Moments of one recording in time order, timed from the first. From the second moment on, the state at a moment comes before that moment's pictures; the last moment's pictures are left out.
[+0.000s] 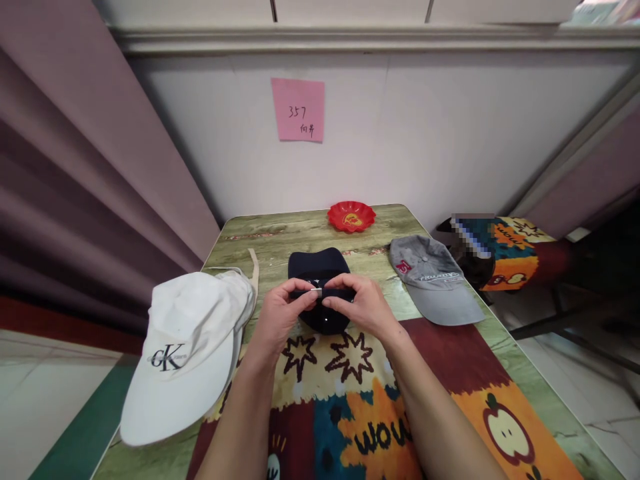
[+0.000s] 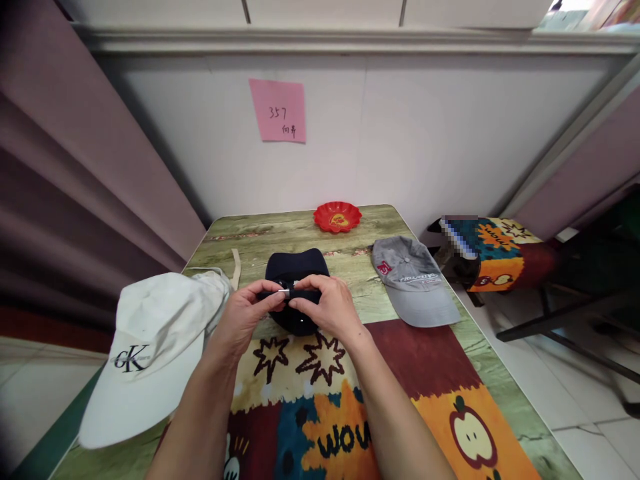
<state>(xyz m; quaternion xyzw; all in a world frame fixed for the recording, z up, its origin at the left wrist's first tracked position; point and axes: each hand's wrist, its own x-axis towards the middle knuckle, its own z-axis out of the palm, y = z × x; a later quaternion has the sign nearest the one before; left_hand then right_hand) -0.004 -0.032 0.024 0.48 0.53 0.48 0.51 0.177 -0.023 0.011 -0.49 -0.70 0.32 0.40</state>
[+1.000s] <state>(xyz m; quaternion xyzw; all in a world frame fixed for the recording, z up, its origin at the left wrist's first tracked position) -0.017 -0.013 -0.019 0.44 0.59 0.55 0.39 0.200 -0.004 -0.037 -0.62 -0.65 0.29 0.34</state>
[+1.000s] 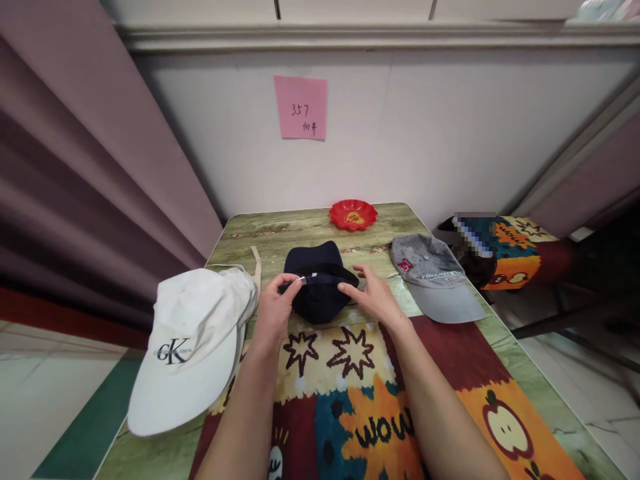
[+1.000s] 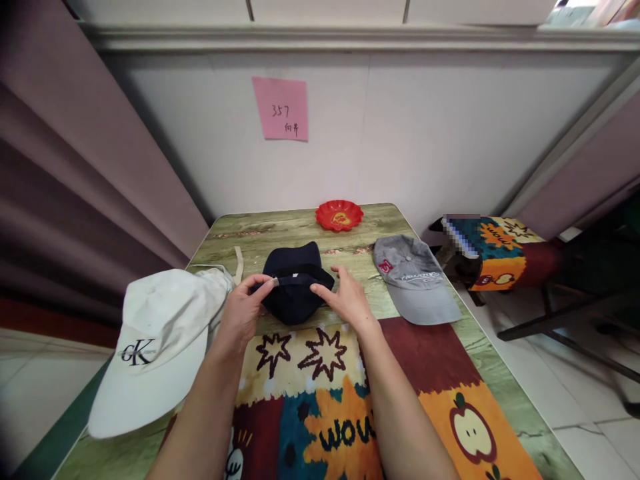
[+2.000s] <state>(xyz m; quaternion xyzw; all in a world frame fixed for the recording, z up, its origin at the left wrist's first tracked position) 0.002 -0.025 0.001 0.58 0.50 0.48 0.44 0.168 -0.017 -0.010 -0.51 -0.70 0.26 0.42</state>
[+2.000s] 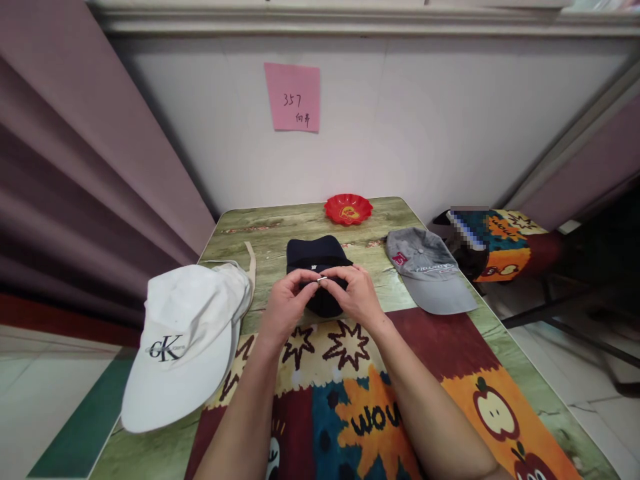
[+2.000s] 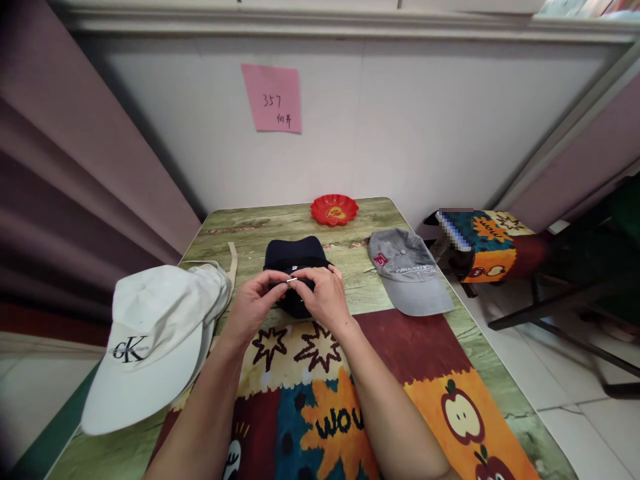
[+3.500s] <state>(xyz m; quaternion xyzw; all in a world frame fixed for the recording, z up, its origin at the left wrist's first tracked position) -0.037 -0.021 0.007 0.65 0.50 0.39 0.43 0.211 -0.012 0.007 -0.49 -0.74 0.26 0.39</state>
